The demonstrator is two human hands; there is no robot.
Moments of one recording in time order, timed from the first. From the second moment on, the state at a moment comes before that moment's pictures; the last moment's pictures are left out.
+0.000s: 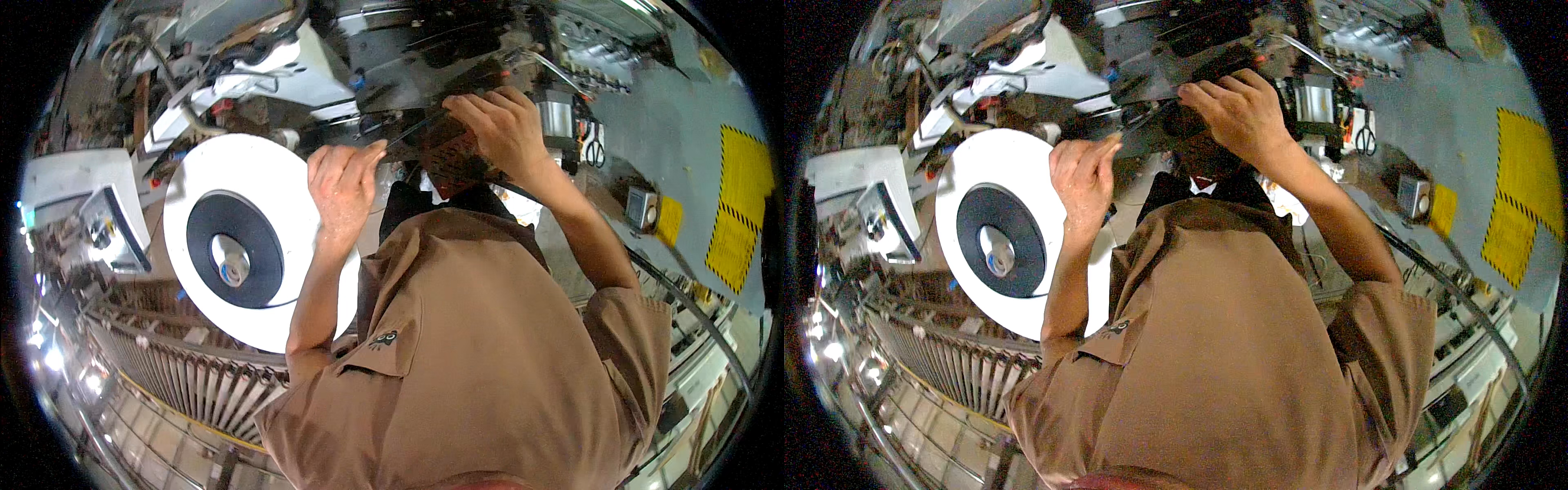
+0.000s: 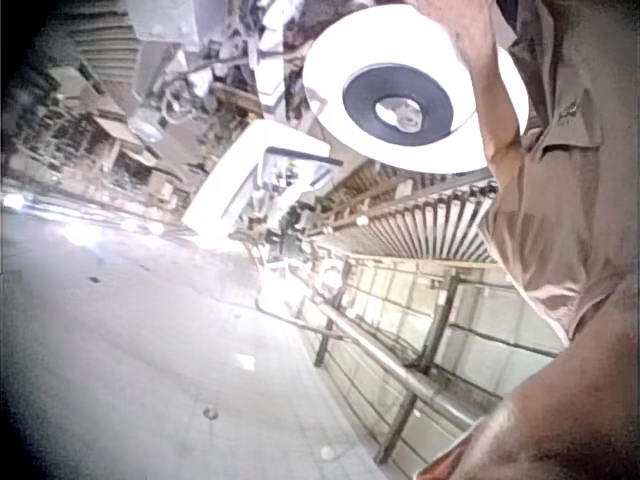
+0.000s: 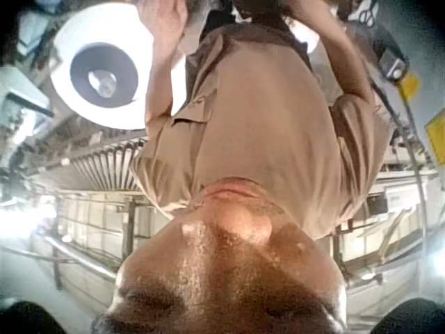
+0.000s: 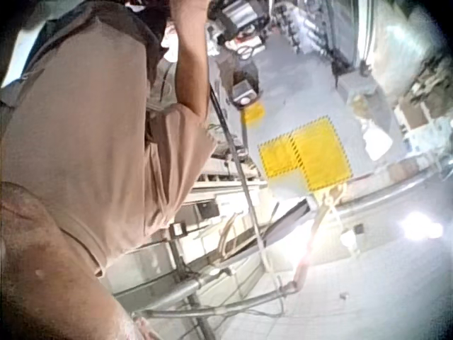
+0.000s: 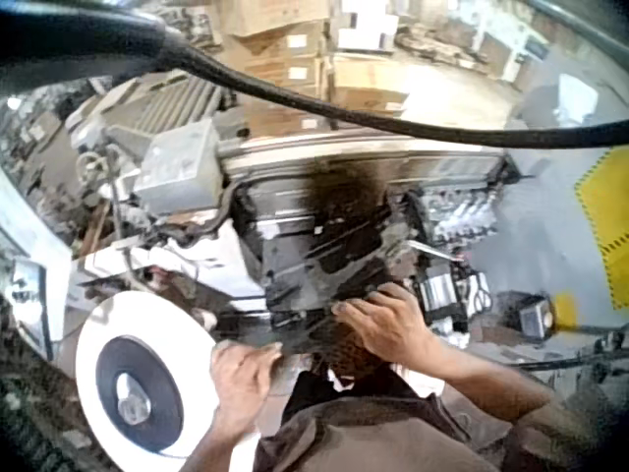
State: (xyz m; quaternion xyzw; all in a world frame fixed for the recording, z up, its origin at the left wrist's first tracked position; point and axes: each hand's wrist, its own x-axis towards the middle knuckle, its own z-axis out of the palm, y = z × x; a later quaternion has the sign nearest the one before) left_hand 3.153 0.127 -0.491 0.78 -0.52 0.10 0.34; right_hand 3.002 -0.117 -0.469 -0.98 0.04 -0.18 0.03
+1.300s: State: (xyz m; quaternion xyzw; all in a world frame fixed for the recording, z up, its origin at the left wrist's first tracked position) left_hand 3.127 0.106 -0.534 0.72 -0.59 -0.09 0.36; right_hand 2.950 -0.172 -0.474 -0.90 0.36 -0.23 0.05
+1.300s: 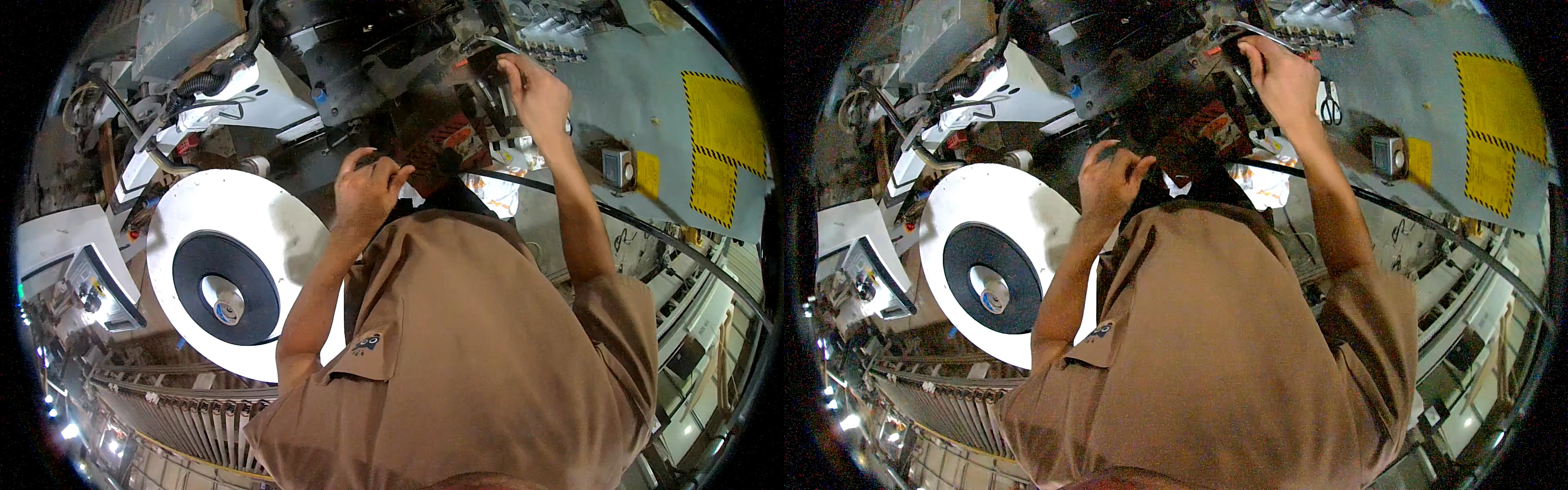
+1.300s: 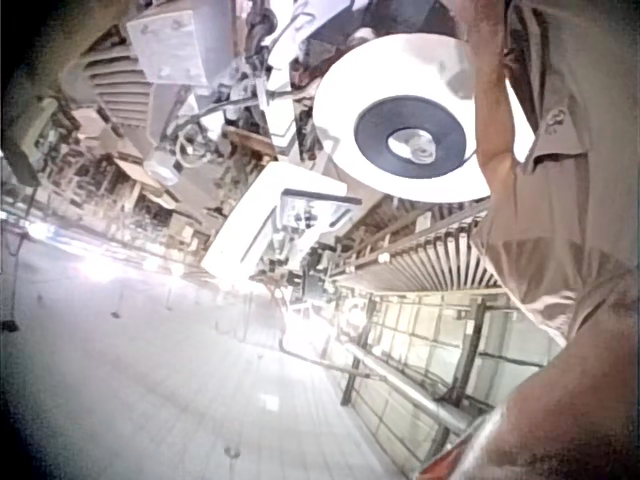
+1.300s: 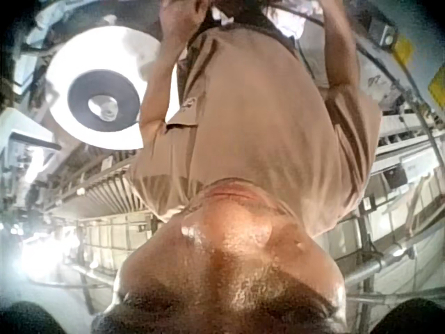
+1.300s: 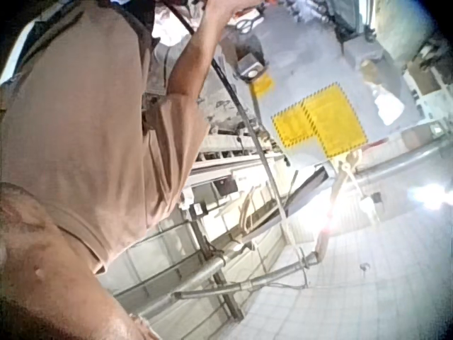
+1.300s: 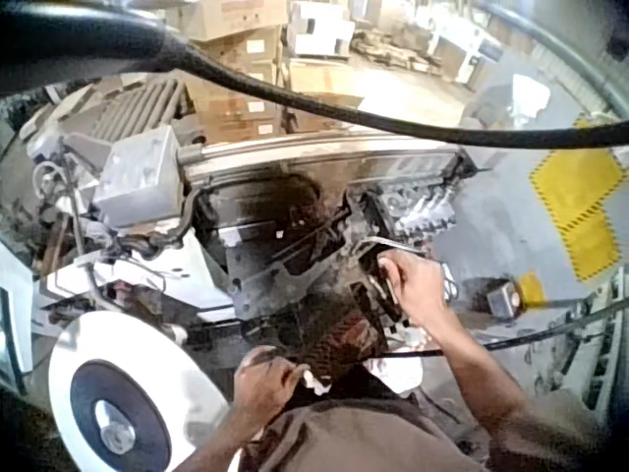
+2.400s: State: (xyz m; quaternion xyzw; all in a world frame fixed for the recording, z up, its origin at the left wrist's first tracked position) left_hand 3.113 -0.009 -0.489 0.74 -0.49 -0.25 0.39; right_hand 2.986 -0.133 -0.493 -0.57 0.15 -0.24 0.77
